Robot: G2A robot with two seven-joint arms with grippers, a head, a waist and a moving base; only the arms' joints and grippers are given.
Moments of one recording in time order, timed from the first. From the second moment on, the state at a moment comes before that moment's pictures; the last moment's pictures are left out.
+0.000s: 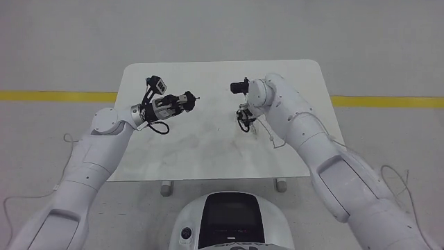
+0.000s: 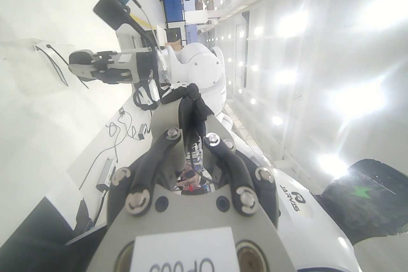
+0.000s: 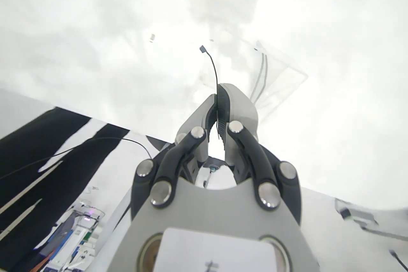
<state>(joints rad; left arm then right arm) 1.01 -1.05 -1.09 -1.07 -0.75 -0.30 -1.16 -0.63 -1.57 0.88 -0.69 -0.79 0.12 1.20</state>
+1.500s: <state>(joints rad) 1.07 -1.10 -1.00 -1.10 -0.81 -0.34 -0.91 -1.41 -1.45 1.16 -1.74 -0.62 -0.10 0.33</state>
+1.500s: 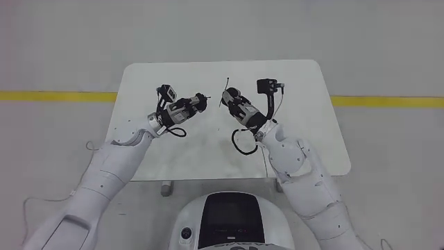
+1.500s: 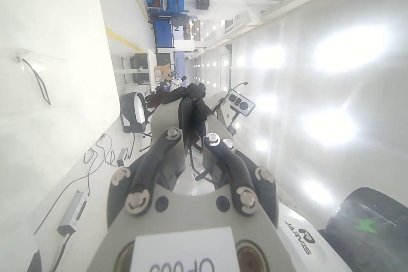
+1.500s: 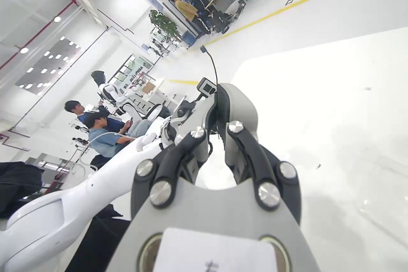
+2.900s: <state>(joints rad) 1.18 -1.12 -1.06 -1.22 -0.69 -0.33 -0.79 -1.34 -1.47 1.01 -1.50 -1.02 -0.11 -0.18</state>
